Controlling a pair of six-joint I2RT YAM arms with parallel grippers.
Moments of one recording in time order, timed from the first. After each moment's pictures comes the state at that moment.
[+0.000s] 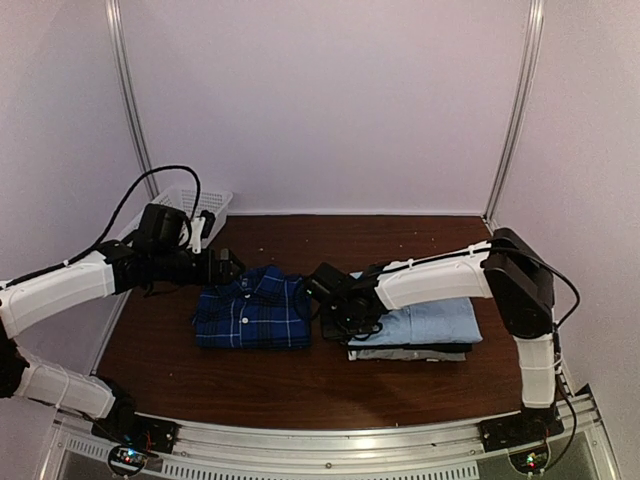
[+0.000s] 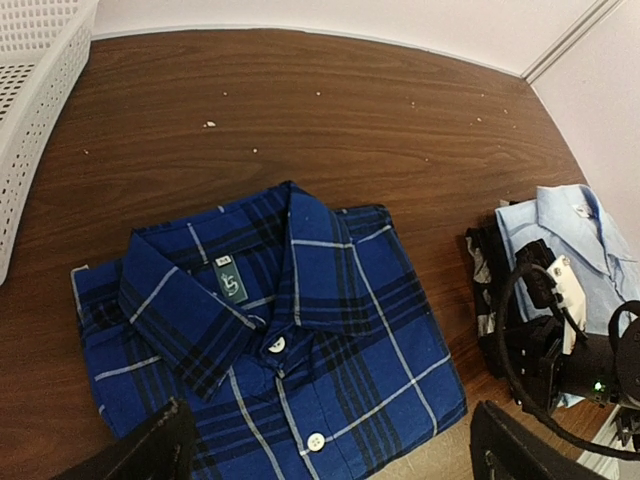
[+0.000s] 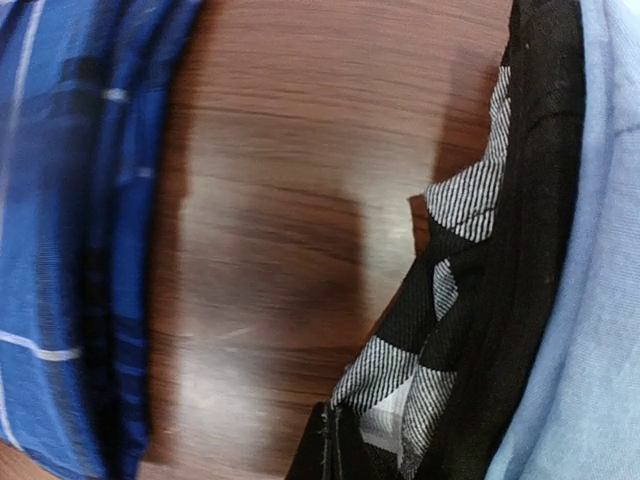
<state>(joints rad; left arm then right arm) -0.50 1.22 0.86 -0.32 0.13 -0.37 1.01 2.08 1.45 -0.56 0.26 0.83</state>
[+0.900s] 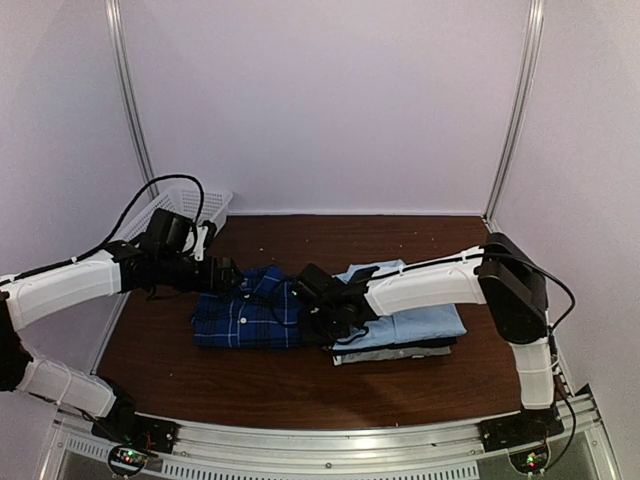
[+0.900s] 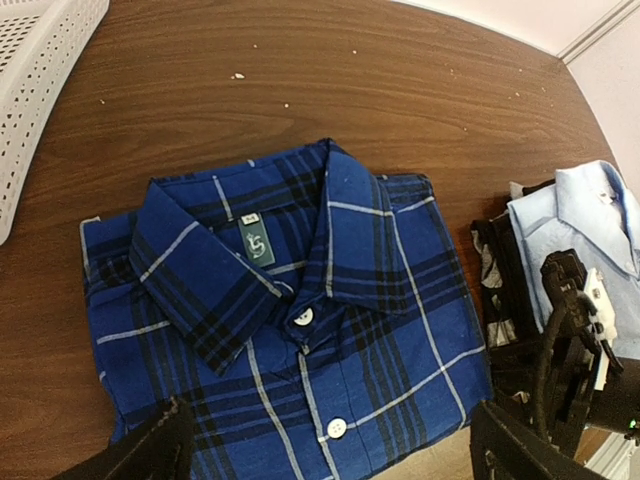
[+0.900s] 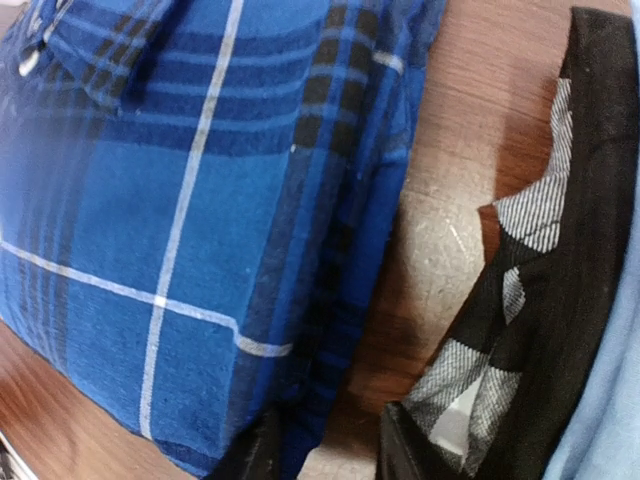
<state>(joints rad) -0.50 1.26 0.86 -0.38 0.10 -0.39 1.06 2.13 1.52 -0.45 0.14 0.79</state>
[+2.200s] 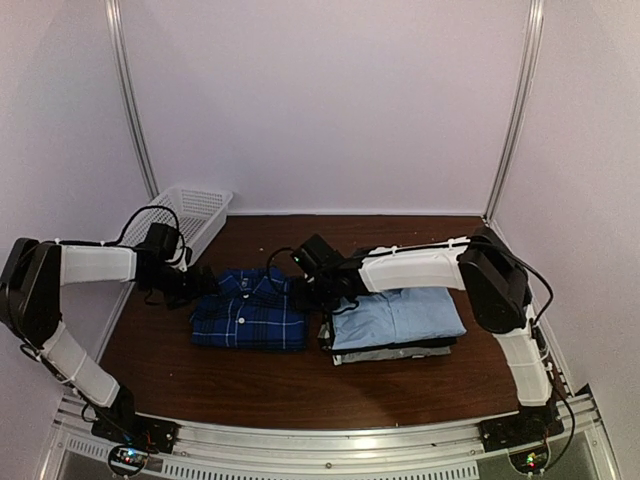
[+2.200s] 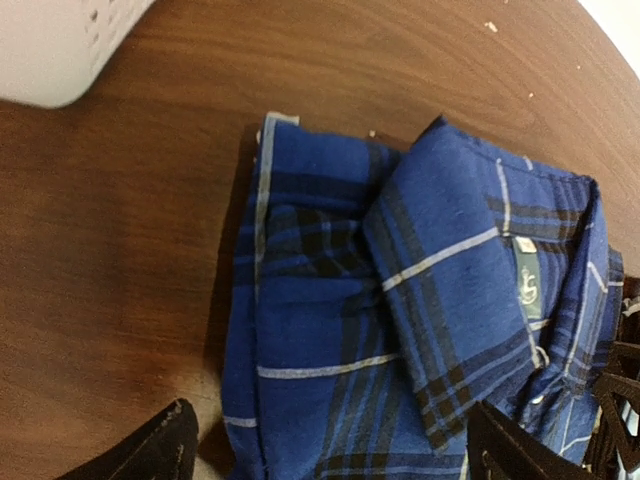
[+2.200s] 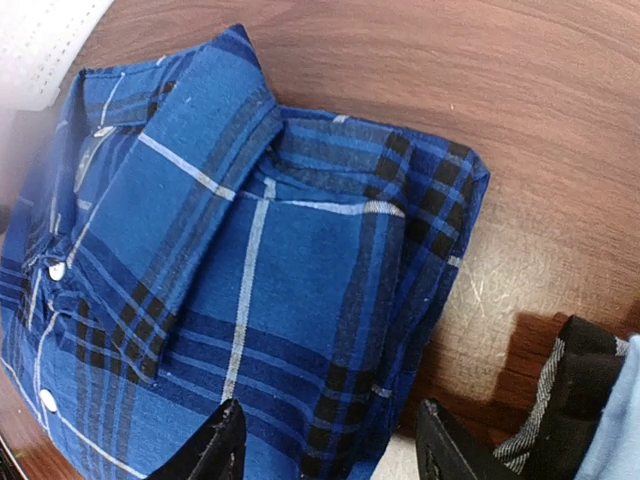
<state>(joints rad) -0.20 1.54 0.84 -0.31 0.20 -0.47 0.94 2.25 1.71 -0.36 0.10 0.70</state>
